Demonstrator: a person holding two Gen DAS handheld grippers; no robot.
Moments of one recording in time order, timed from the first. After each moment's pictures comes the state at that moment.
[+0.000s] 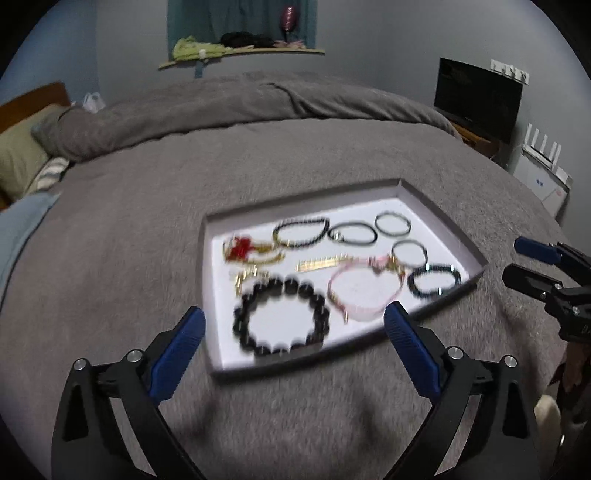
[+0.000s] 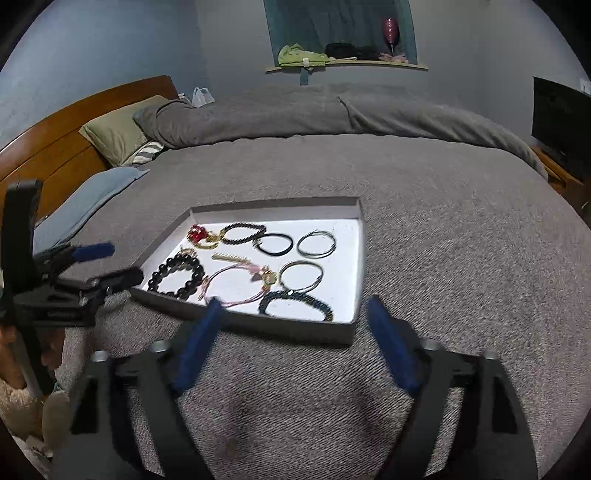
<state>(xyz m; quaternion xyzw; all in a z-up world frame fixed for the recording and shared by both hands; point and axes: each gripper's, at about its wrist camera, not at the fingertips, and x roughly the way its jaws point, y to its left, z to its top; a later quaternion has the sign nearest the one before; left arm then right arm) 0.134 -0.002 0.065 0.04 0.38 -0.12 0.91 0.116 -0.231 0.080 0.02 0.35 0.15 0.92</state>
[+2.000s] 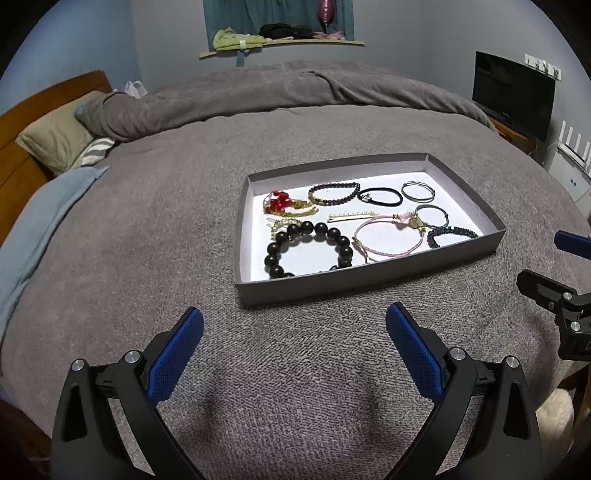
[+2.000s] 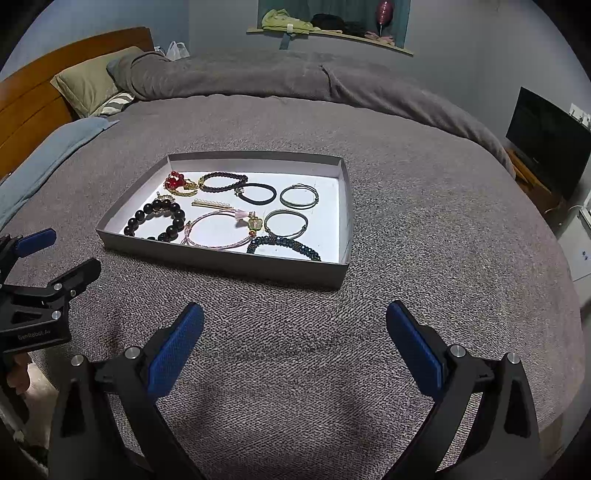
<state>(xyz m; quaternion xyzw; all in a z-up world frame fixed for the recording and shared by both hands) 0.085 -0.004 0.058 0.06 0.40 -0.03 0.92 0.094 -0.196 0.074 -0.06 0.42 0.06 0.91</state>
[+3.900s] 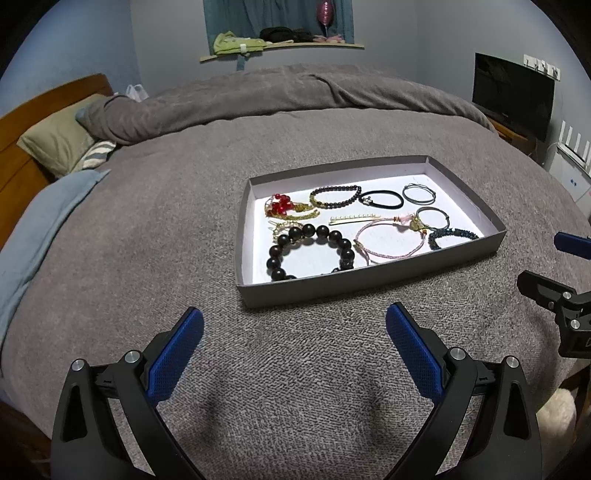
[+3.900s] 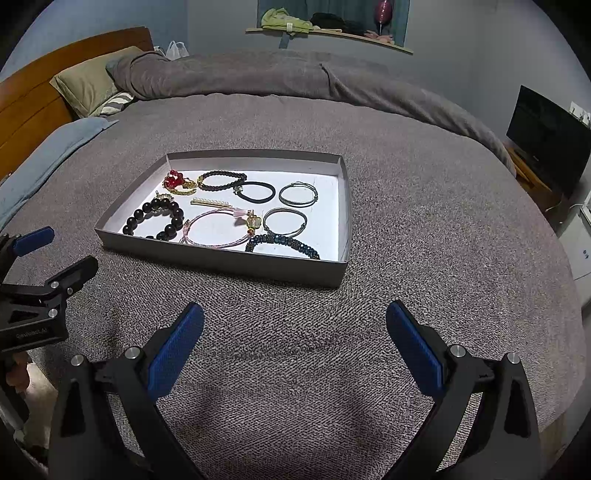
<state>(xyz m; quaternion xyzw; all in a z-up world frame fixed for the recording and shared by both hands) 0.084 -0.003 0.059 0.06 0.39 -0.03 0.92 0.094 -0.200 0.070 -0.06 0.42 0.06 0.90</state>
